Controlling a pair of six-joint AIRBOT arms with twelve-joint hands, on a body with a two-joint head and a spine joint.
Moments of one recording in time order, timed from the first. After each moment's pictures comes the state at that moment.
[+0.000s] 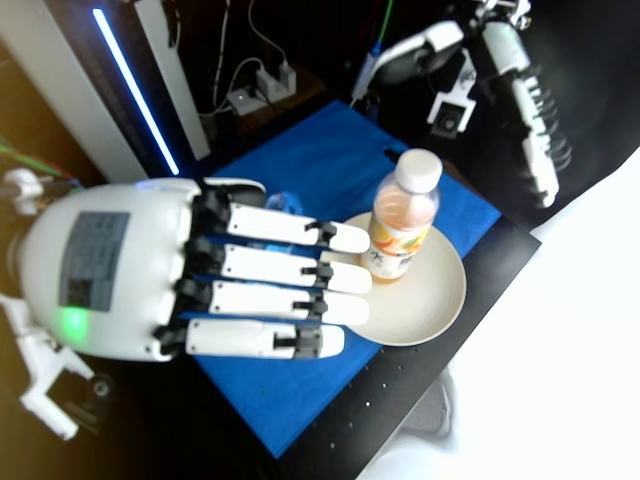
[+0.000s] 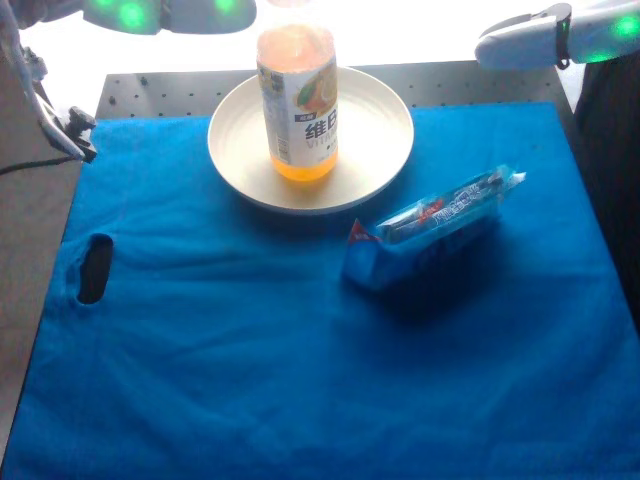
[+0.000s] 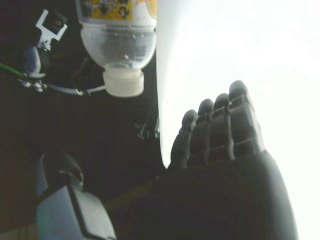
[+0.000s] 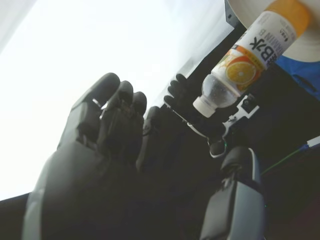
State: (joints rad) left arm 0.45 -1.19 1.68 0.65 -0.67 -0.17; right arm -0.50 -1.05 1.39 -0.22 0.73 -0.38
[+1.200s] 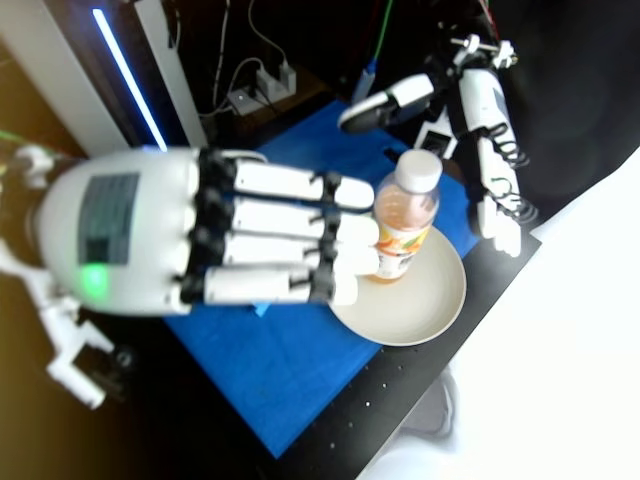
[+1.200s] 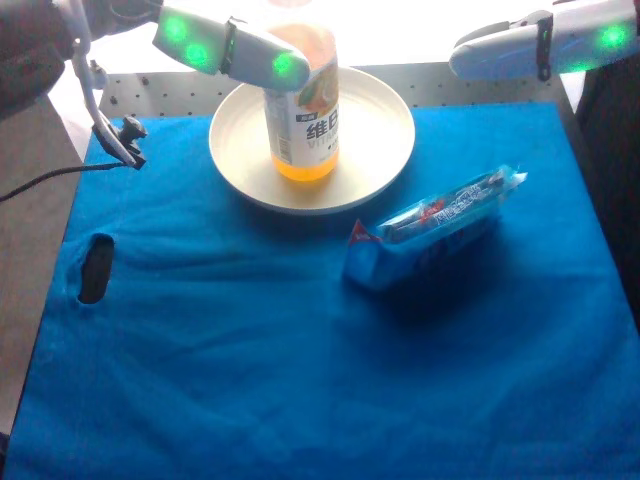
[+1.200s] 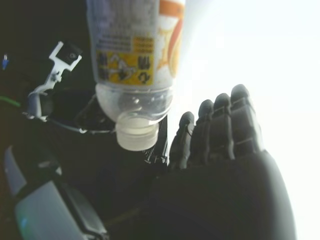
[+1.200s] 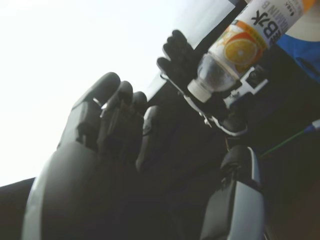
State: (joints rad) left arm 0.44 -1.32 1.77 0.71 -0.63 -0.20; right arm -0.50 -1.04 1.33 -0.24 0.81 -0.38
